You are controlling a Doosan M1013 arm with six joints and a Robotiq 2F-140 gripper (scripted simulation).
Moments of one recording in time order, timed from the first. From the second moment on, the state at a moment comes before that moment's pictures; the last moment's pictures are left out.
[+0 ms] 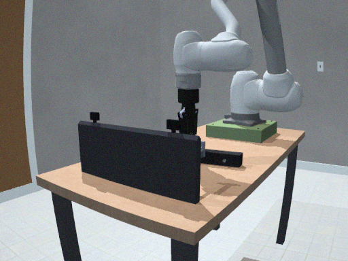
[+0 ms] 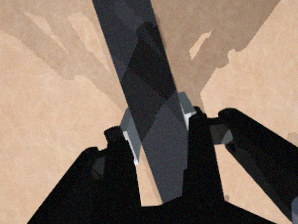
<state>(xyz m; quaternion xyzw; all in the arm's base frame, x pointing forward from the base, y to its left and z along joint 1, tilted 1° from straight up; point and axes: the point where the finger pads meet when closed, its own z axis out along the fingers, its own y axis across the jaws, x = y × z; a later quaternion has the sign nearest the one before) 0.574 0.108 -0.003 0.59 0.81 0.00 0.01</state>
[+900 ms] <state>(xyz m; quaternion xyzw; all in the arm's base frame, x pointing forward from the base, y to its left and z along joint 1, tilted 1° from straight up) 0.573 0.108 0.064 0.59 0.81 0.00 0.01</state>
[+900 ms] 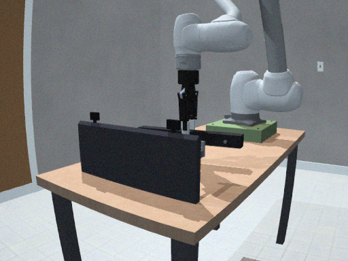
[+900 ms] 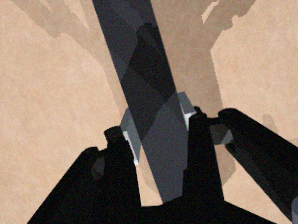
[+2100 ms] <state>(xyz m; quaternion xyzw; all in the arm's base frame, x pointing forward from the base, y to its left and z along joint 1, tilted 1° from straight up) 0.573 0.108 0.082 0.59 0.81 0.00 0.01</state>
